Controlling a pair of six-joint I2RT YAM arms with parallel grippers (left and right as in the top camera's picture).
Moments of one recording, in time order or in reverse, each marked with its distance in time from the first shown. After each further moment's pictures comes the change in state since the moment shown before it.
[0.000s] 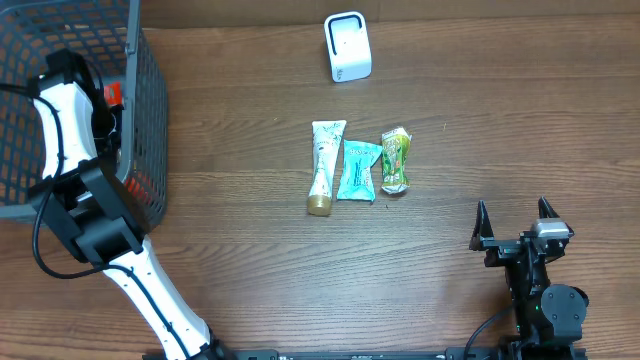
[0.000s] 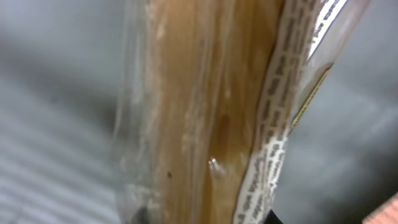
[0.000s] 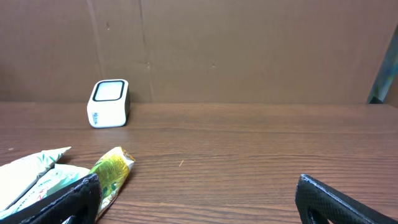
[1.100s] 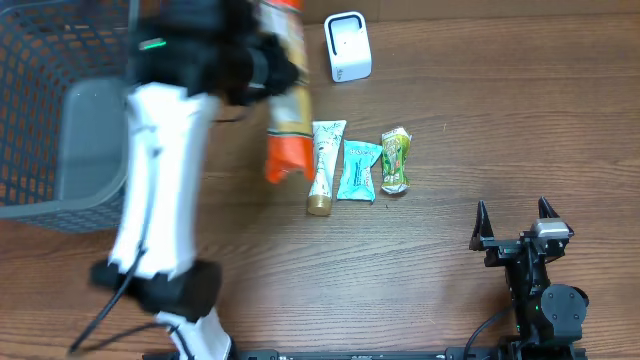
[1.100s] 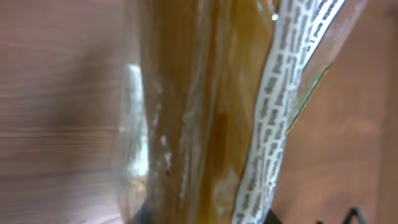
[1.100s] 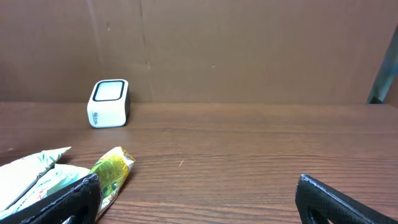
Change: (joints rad) left arm -0.738 -0.450 0.166 -0.183 0.347 -0.304; right arm 0.000 0.000 0.000 0.000 0.000 0.000
